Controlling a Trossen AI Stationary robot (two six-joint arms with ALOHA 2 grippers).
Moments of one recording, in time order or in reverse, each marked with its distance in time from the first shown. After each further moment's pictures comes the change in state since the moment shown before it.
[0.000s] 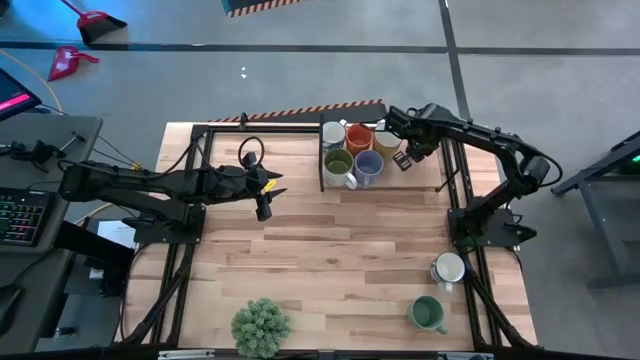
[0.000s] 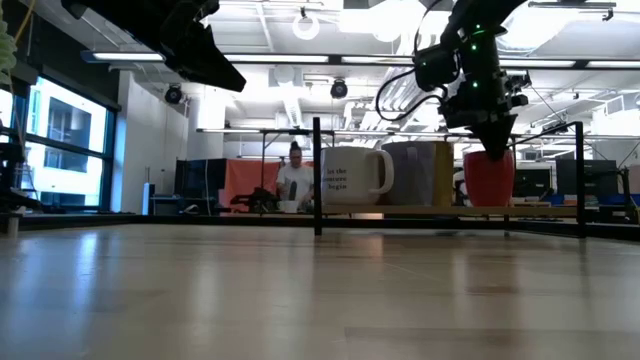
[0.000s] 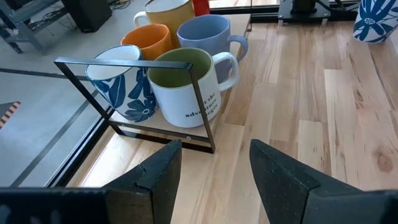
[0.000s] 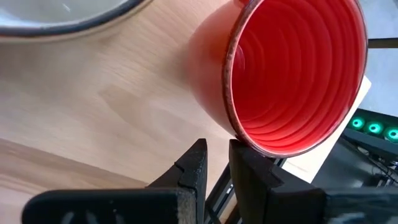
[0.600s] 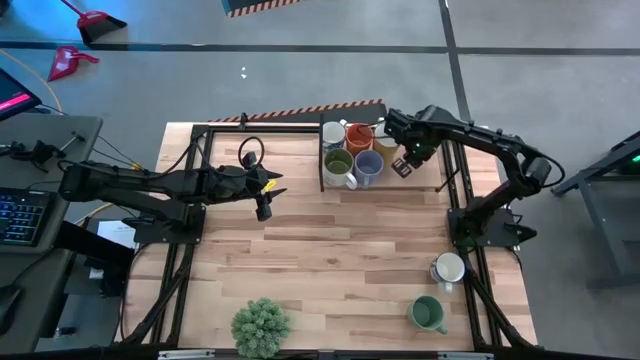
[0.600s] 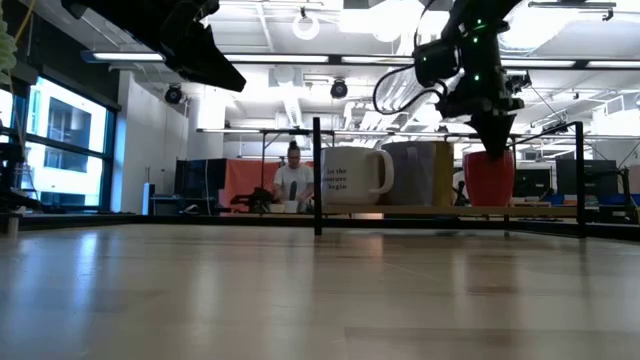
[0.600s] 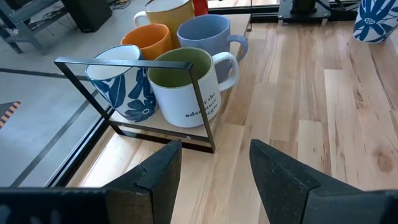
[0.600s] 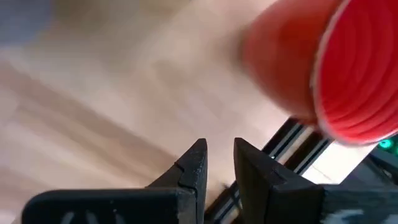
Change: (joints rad) left arm 0.000 0.000 0.000 -0.001 0.000 0.000; right arm 0.032 -0.013 0.001 -0.013 -0.138 -0.090
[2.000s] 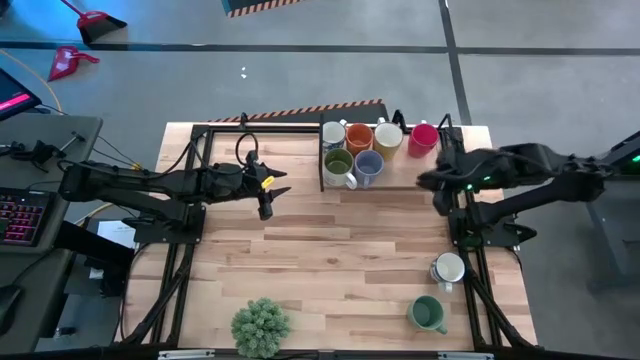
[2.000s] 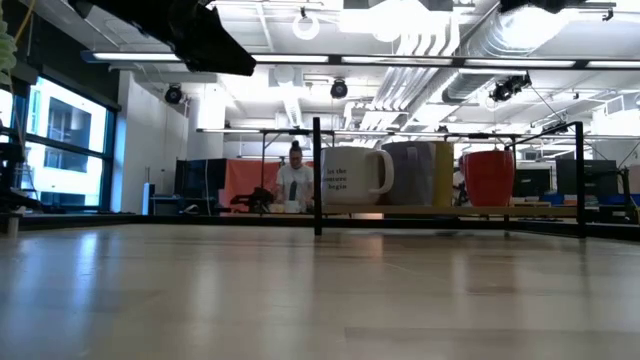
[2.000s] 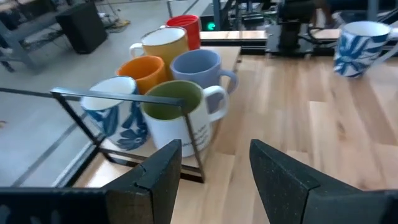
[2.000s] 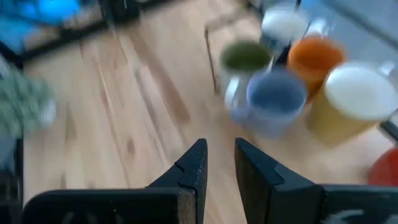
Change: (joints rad) left arm 0.000 0.000 0.000 0.113 0.036 0.009; right arm 0.744 -0.667 -0.015 0.226 0.091 0.225
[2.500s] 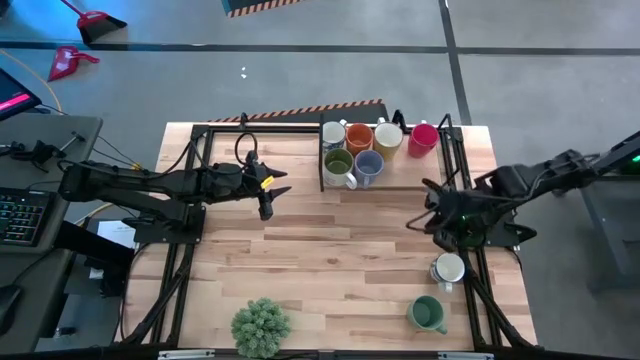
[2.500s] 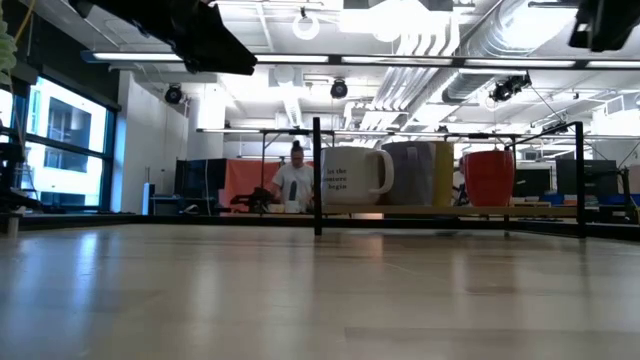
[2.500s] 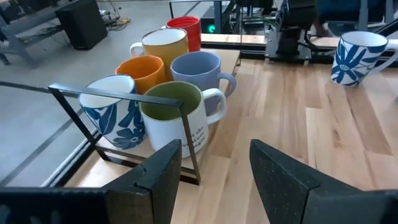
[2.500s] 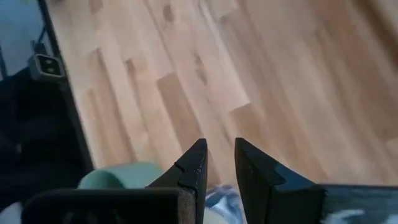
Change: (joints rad) left arm 0.000 0.000 0.000 0.007 0.001 -0.044; right arm 0.225 0.023 -0.205 -0.095 -0.285 0.306
